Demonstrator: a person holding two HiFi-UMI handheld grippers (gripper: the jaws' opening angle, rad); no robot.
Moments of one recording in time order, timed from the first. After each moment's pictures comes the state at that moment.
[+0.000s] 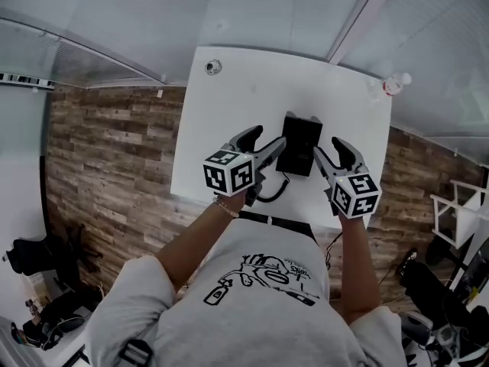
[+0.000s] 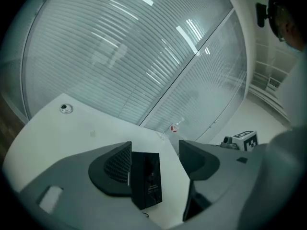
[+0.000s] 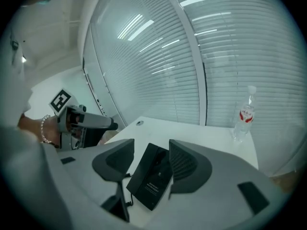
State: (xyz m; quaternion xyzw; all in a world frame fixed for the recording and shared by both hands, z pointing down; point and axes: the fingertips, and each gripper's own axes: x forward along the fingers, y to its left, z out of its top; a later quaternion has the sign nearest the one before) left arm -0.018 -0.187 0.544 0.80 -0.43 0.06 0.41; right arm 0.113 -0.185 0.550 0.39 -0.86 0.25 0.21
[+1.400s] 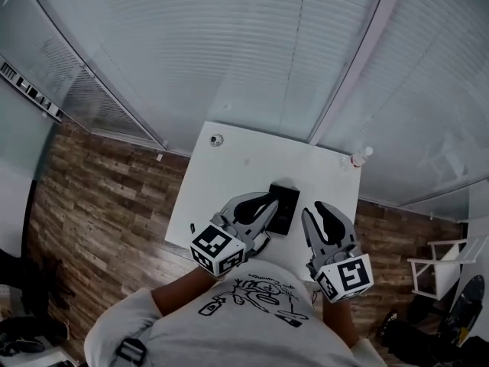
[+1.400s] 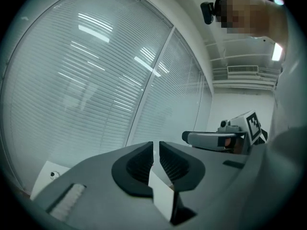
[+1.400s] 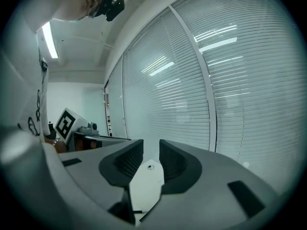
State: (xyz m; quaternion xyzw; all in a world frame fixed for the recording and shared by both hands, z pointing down) left arm 0.015 -0.136 0.321 0.90 -0.40 -0.01 0.17; right arm 0.093 -0.131 0.295 0.39 -0.92 0.07 0.06
